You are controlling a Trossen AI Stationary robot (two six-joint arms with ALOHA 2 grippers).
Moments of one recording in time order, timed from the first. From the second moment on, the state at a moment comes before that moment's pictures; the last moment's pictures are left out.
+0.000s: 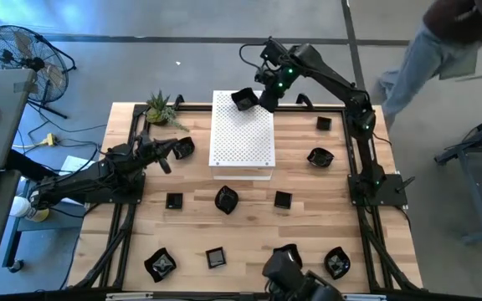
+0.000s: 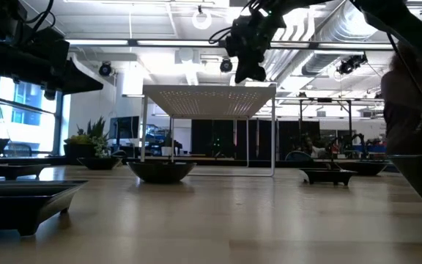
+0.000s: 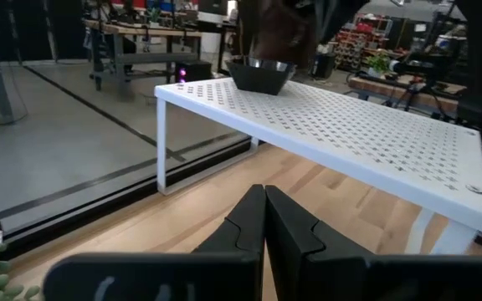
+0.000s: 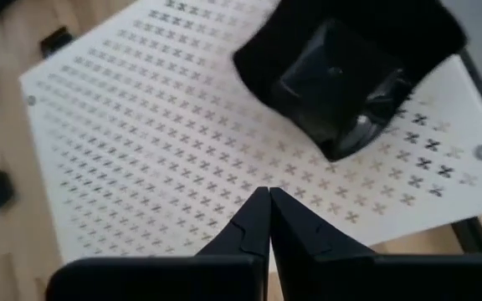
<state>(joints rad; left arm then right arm) 0.29 0.02 0.07 -0.10 -0.37 -0.16 -0.70 2.13 2.33 -1.39 -0.41 -0.18</state>
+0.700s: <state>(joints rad) 0.29 0.02 0.07 -0.10 -0.38 -0.16 -0.70 2.19 2.33 -1.33 -0.30 -0.11</state>
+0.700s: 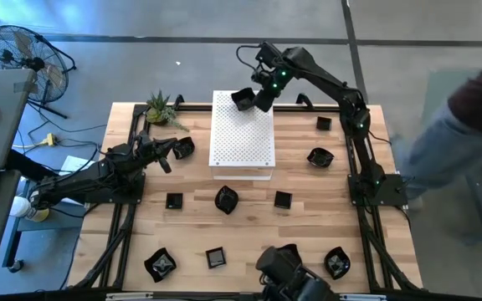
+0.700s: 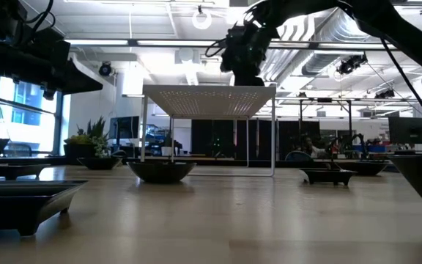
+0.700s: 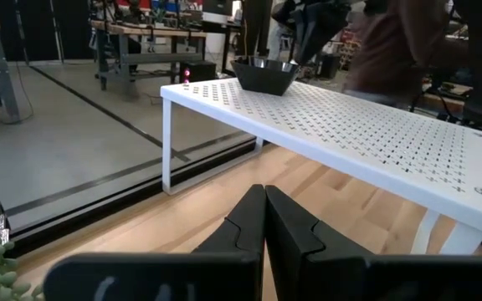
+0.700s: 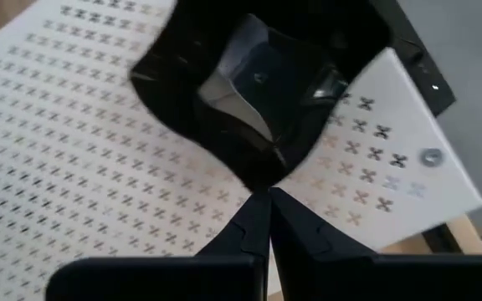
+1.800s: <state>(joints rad) 0.29 0.02 0.07 -0.11 -0.38 -0.16 -0.73 2.26 2.32 -0.99 -0.18 0.00</state>
